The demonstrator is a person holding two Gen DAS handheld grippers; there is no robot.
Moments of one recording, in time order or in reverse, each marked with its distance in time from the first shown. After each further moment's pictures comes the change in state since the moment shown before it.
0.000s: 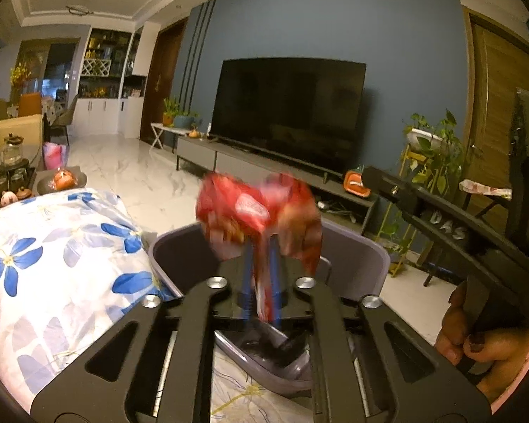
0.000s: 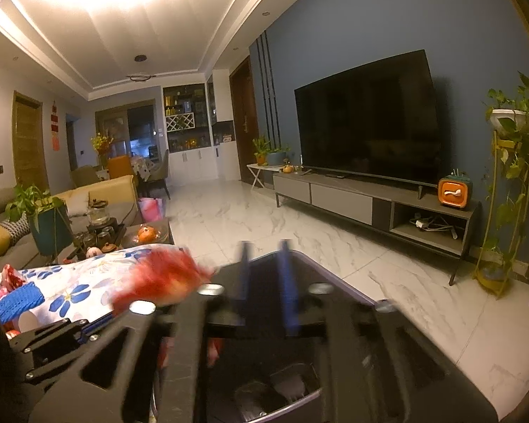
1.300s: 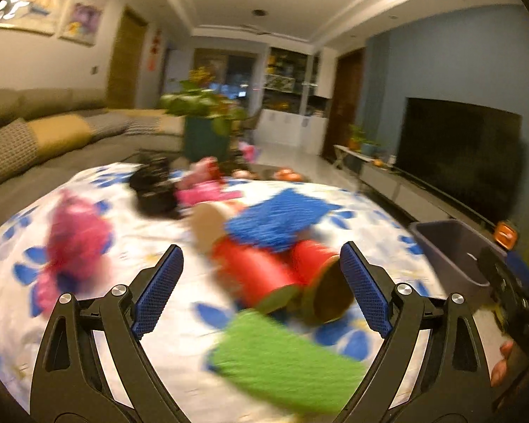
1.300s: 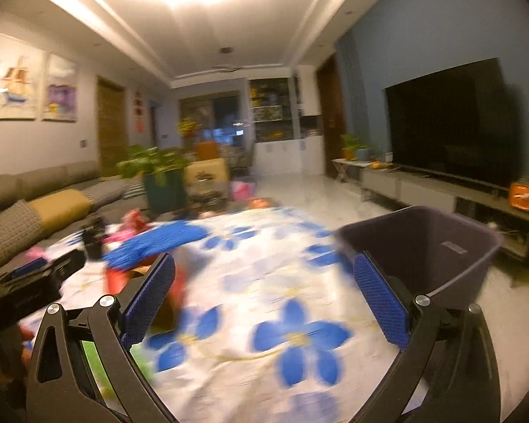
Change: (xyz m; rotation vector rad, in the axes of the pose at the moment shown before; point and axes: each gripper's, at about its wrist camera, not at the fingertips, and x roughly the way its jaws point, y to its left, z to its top) left arm -0.291 0.102 -0.074 -0.251 -0.118 0.773; right arm -0.121 0.164 -0.087 -0.104 0.049 0.380
